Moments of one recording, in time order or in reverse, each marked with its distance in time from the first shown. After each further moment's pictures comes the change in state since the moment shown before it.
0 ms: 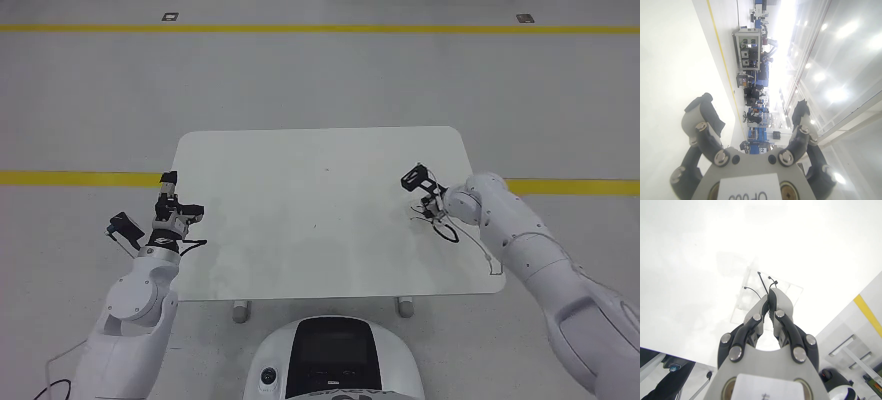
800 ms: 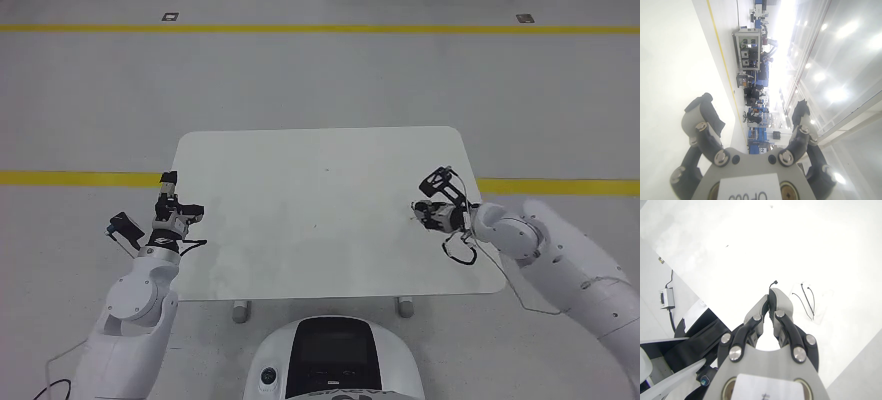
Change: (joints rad) left arm 0.000 0.000 0.000 0.000 0.000 0.000 0.000; right arm -0.253 0.358 0.089 -0.542 0.419 0.000 -0.233
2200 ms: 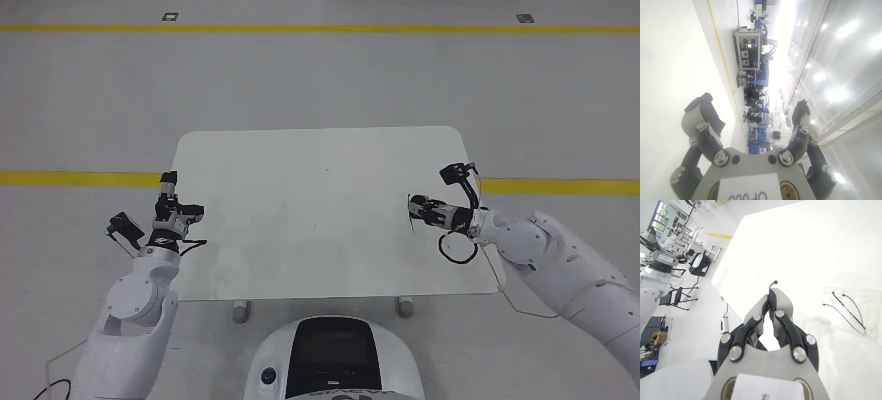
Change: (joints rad) left arm 0.000 0.000 0.000 0.000 0.000 0.000 0.000; right arm -0.030 0.016 -0.021 0.061 0.449 0.000 -0.152
